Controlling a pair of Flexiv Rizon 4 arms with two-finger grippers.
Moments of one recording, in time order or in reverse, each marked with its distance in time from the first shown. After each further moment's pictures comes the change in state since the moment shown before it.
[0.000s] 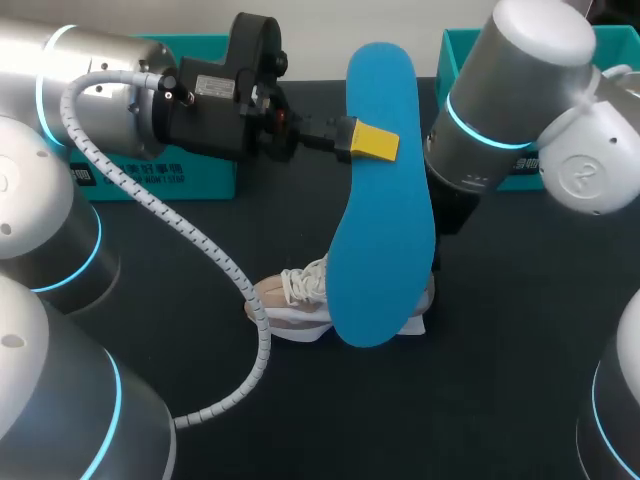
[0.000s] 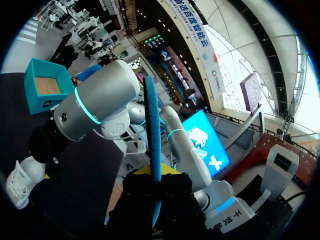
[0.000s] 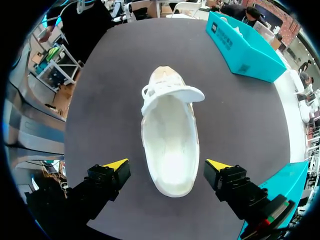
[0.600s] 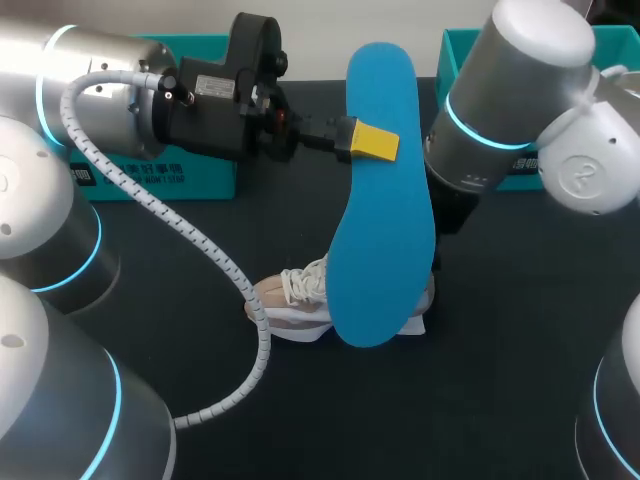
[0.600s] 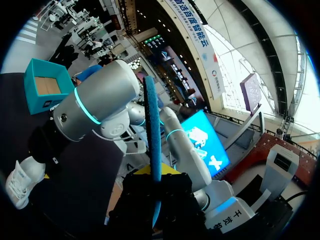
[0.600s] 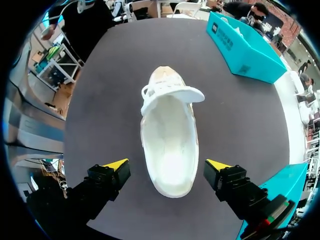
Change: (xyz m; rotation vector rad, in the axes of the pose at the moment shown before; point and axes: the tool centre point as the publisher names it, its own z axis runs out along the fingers) left arm 0.000 0.000 0.000 0.000 0.000 0.000; right arm -0.001 -0.001 0.001 0.005 -0.002 -0.018
